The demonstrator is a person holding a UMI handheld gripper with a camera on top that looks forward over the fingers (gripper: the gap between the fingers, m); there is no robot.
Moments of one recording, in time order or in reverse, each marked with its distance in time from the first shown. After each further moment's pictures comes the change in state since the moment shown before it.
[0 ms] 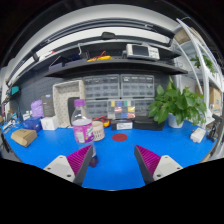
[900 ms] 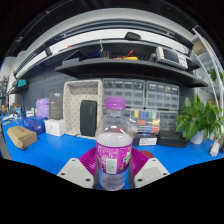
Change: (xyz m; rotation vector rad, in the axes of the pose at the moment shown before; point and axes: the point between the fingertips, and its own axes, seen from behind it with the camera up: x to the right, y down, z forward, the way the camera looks) arm -0.104 -0.021 0.115 0.118 -0.091 -0.106
